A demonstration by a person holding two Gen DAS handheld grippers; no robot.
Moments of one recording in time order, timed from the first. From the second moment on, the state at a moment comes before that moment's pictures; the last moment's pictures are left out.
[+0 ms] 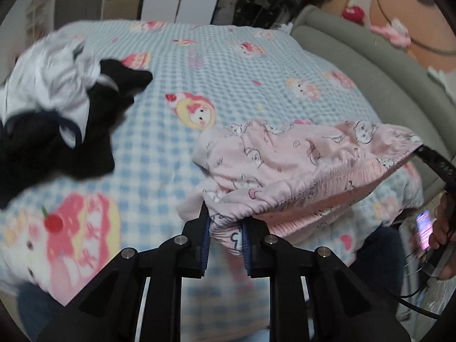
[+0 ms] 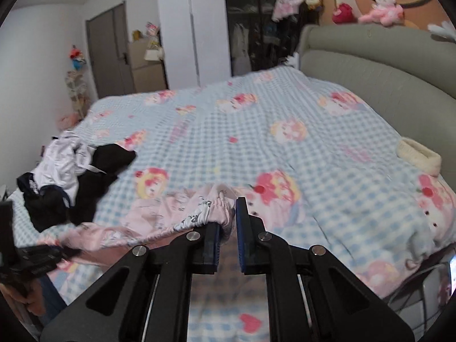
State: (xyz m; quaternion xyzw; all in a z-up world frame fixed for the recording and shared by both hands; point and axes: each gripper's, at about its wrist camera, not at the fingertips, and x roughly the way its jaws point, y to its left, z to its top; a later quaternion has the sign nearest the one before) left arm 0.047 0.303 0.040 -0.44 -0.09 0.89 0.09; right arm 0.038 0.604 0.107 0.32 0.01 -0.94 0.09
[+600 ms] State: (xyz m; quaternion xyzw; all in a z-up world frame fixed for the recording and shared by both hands) left arm 0.051 0.282 0.013 -0.47 -0.22 0.84 0.18; right arm 0.022 0.618 0.039 0.44 -0.03 -0.89 0.12
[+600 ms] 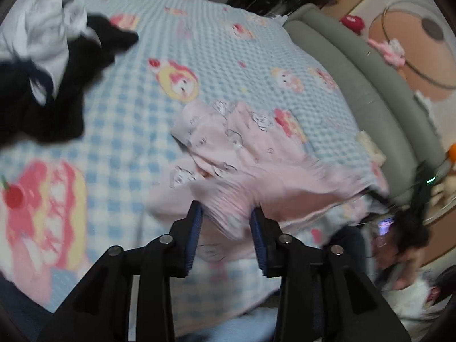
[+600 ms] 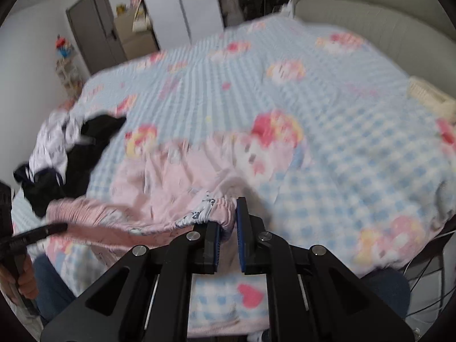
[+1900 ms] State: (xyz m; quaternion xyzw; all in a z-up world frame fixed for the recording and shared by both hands) left arm 0.064 0.309 -0.055 -0.57 -0.03 0.82 0.10; right arm 0.044 0.607 -0.050 0.55 -0.02 -0.82 0.13
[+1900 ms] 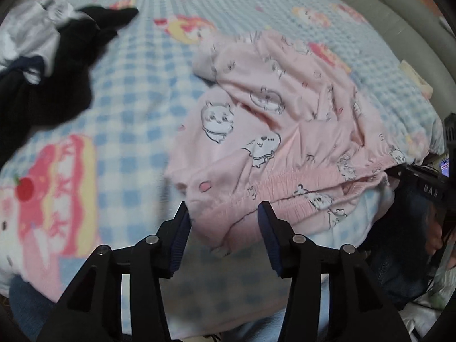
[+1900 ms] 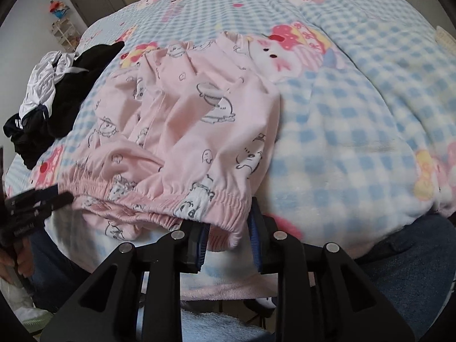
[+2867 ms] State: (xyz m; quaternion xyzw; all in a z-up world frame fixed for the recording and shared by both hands) left arm -0.046 0.306 0.224 -0.29 -0.01 0.95 0.08; right arm -0.059 0.602 0.159 0.33 -0.01 -0.93 0.15
